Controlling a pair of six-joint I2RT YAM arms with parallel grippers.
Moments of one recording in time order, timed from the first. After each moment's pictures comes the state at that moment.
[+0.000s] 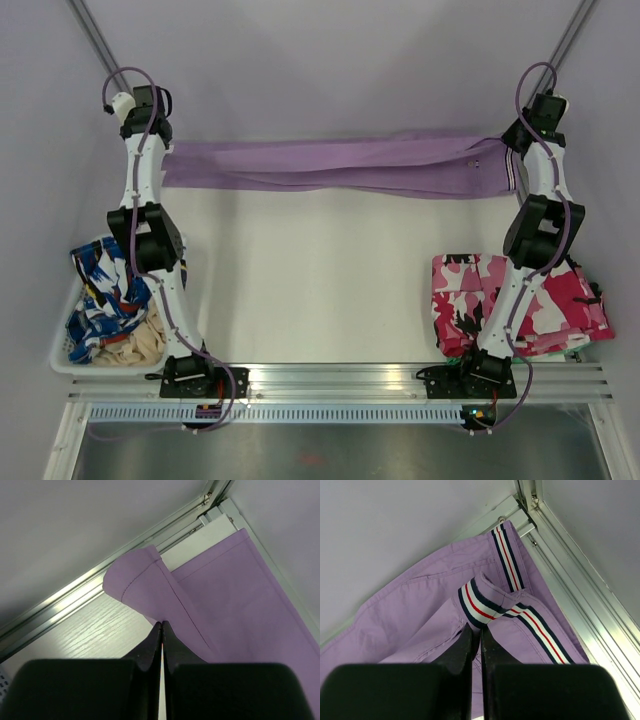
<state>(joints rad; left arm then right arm) 0.19 2.28 2.30 -0.80 -0.55 -0.61 -0.32 2.29 2.14 -0.41 0.00 0.40</state>
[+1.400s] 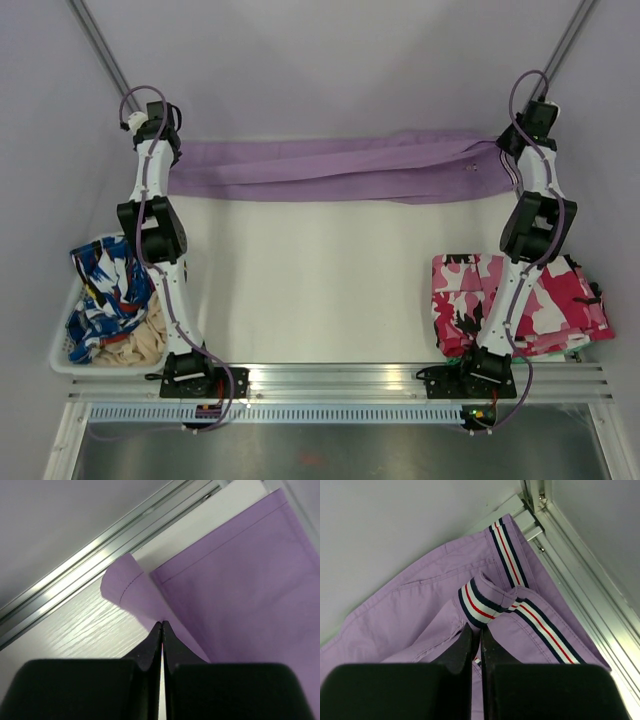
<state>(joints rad) 0.19 2.40 2.33 -0.85 -0.52 -0.60 -0.32 2.40 2.19 -0.35 -0.02 0.40</state>
